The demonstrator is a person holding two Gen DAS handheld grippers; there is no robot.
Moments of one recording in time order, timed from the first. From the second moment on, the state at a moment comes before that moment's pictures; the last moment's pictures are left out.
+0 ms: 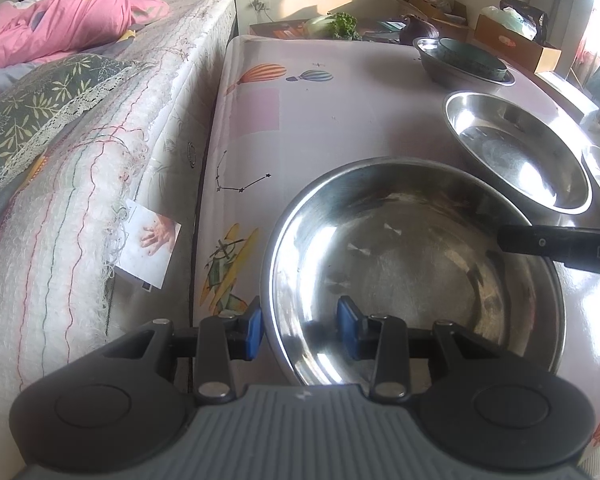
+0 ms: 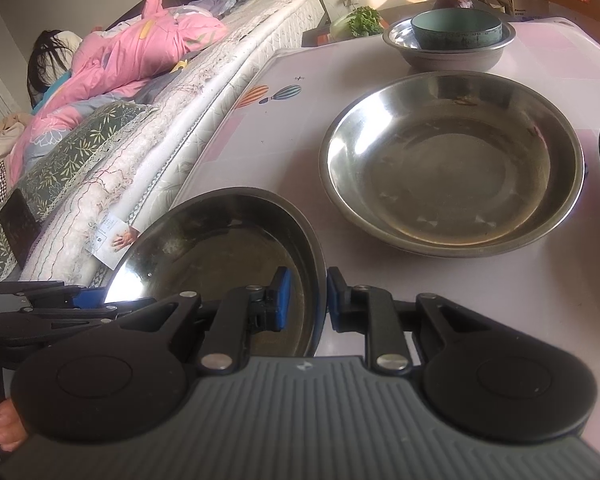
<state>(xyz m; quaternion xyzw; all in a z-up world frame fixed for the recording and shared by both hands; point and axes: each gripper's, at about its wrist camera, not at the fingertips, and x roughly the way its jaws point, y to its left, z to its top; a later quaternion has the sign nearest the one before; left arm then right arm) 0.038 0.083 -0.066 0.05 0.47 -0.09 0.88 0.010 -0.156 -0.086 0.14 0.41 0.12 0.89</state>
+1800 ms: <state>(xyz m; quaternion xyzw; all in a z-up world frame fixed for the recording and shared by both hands) 0.038 0.079 -0.066 0.06 0.47 -0.09 0.88 0.010 -0.157 -0.086 0.15 0.41 0.12 0.89</state>
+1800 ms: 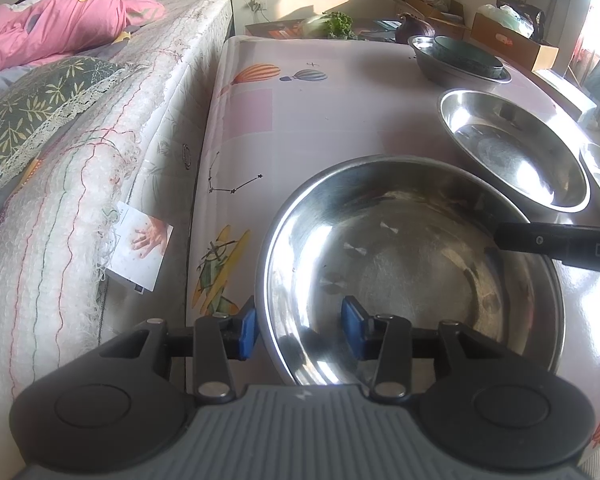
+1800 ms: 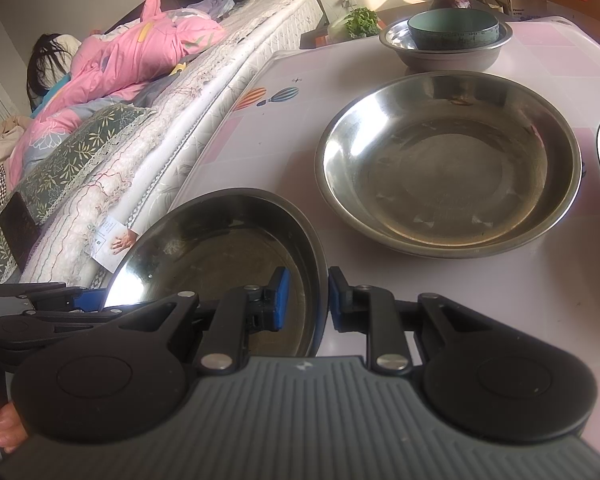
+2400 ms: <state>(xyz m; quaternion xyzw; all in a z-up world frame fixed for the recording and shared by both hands) 0.039 0.076 -0.069 0.06 0.47 -0.09 0.88 0.013 -0.160 -0.085 0.14 0.41 0.11 0.89</state>
